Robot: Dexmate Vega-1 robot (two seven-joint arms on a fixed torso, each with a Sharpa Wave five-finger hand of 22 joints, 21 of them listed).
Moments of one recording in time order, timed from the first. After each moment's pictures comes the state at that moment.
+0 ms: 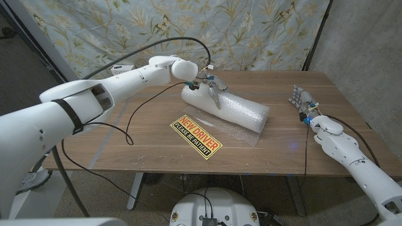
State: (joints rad) left arm -0.07 0.47 1.22 -1.12 0.39 -0.39 -0.52; left_hand 0.99 0.03 0.37 -0.15 0.19 0.45 0.01 0.39 0.24 0.34 -0.07 0.60 0.42 0.40 -0.06 0.40 0.29 0.26 0.08 0.34 0.20; right arm -0.92 -0.61 -0.14 -1.31 0.67 0.07 -0.05; right_hand 0.33 0.15 0.35 -0.12 0.17 0.06 0.08 0.19 0.19 0.00 0.11 0.19 0.20 -0.04 0.06 0.20 0.20 0.20 -0.01 0.19 0.17
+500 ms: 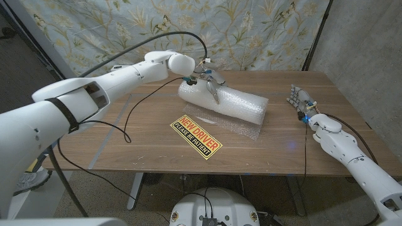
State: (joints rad) left arm -0.08 0.50 1.18 -1.17 0.36 -0.34 -0.55; left_hand 0.99 0.03 0.37 -0.15 0.18 0.47 0.02 0.39 0.24 0.35 -0.07 0.61 0.43 0.41 -0.05 0.41 0.30 0.26 0.08 0.34 0.20; right arm -0.90 -0.61 -0.16 -1.30 0.67 0.04 -0.04; right_hand 0.33 0.15 0.35 -0.12 0.17 0.06 0.08 0.19 0.19 0.00 0.11 0.19 0.20 -0.04 0.06 0.20 0.20 0.20 -0.01 0.19 0.17
